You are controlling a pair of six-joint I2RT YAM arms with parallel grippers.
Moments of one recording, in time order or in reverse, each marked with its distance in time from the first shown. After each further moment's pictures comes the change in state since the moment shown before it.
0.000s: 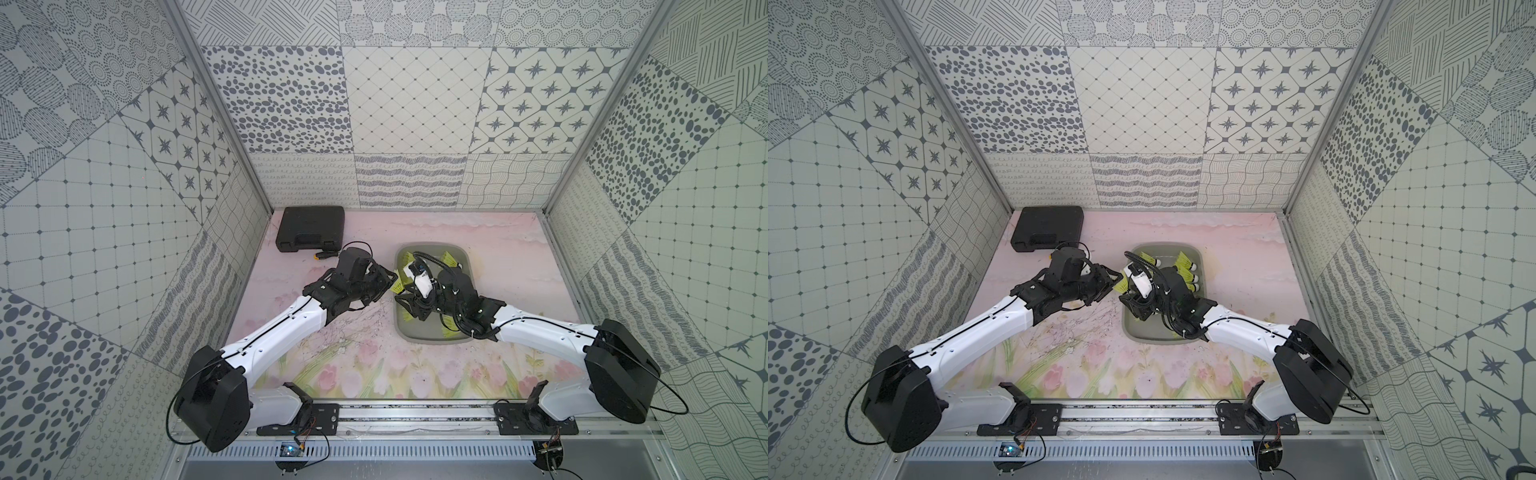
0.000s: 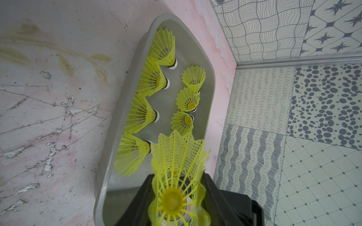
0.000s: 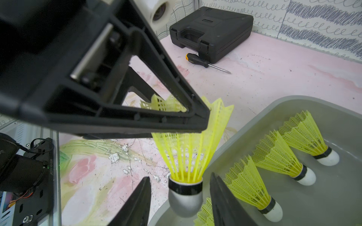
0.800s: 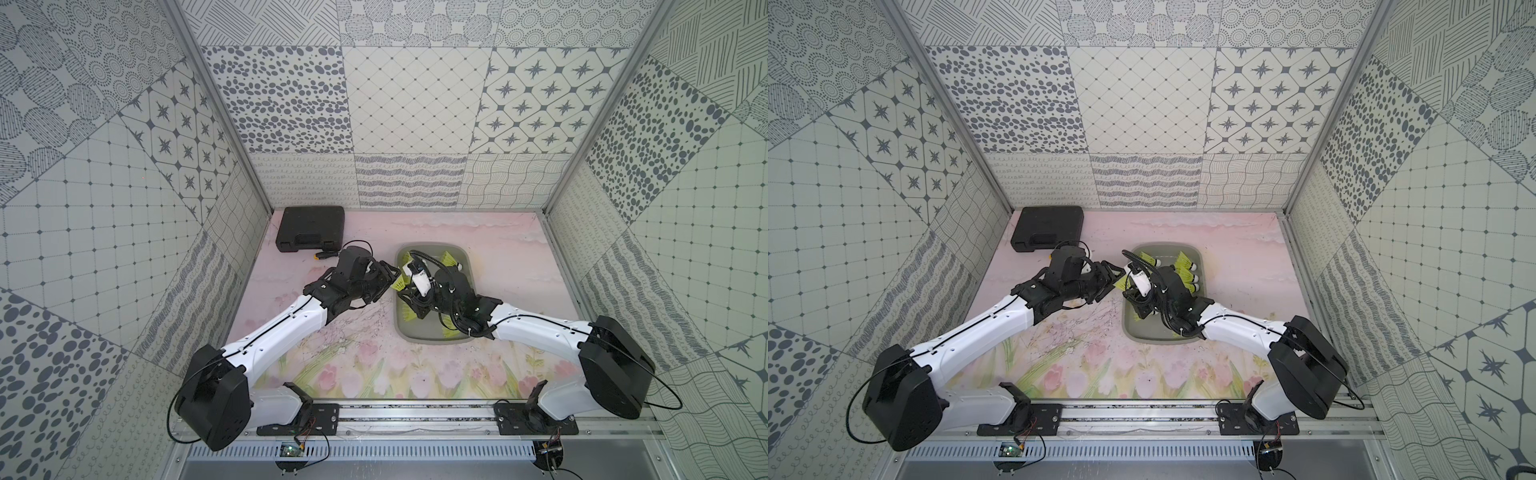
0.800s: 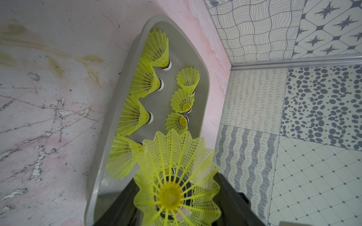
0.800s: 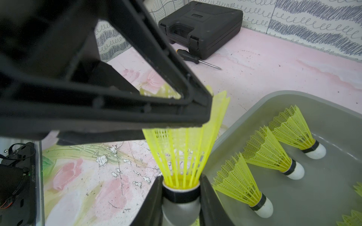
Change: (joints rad) left arm 0.000 0.006 0.018 0.015 0.006 0.007; right arm 0.000 0.021 0.016 -0.013 0.056 -0.005
